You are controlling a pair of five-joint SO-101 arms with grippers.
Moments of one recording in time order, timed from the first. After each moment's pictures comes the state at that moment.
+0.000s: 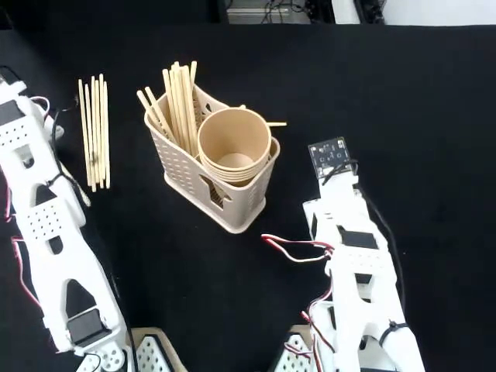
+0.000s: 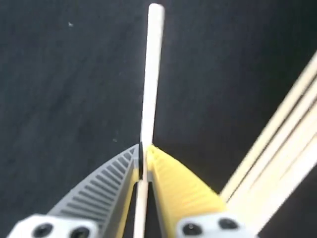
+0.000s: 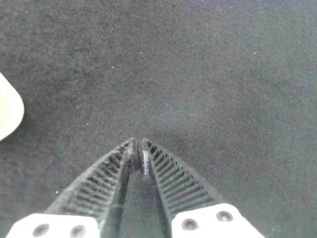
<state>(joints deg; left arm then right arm) -32.4 74.9 -92.4 94.7 17.3 5.6 -41.2 78.0 22.8 20.1</state>
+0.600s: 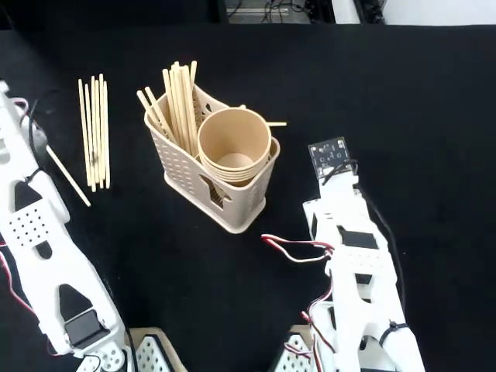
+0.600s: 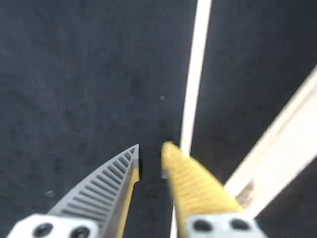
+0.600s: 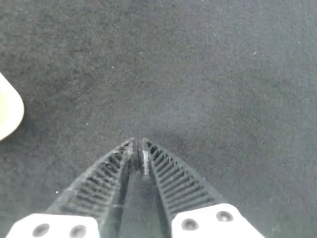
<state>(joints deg) -36.0 63.4 -82.2 99.3 11.9 5.6 -41.2 78.0 22.8 20.1</state>
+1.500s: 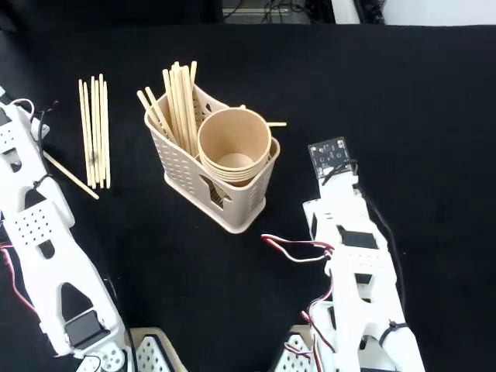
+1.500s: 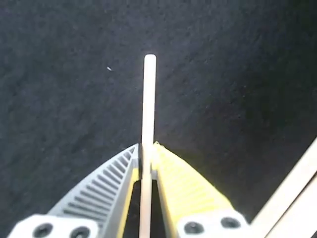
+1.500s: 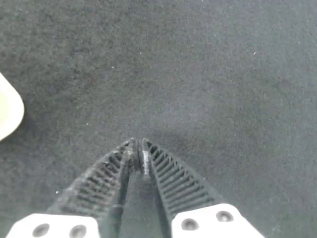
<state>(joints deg) -36.7 77.1 -78.2 77.5 24.6 5.6 -41.2 78.0 22.8 20.1</state>
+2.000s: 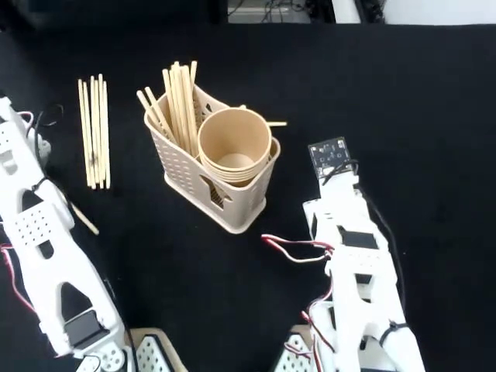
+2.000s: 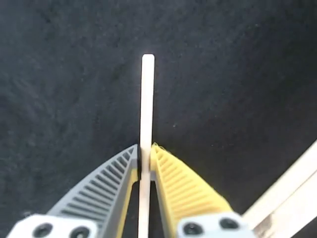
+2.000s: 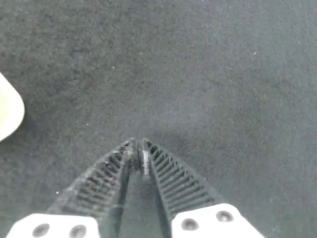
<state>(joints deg) -36.9 75.2 -87.6 100.2 16.0 5.6 -41.2 78.0 22.8 20.1</state>
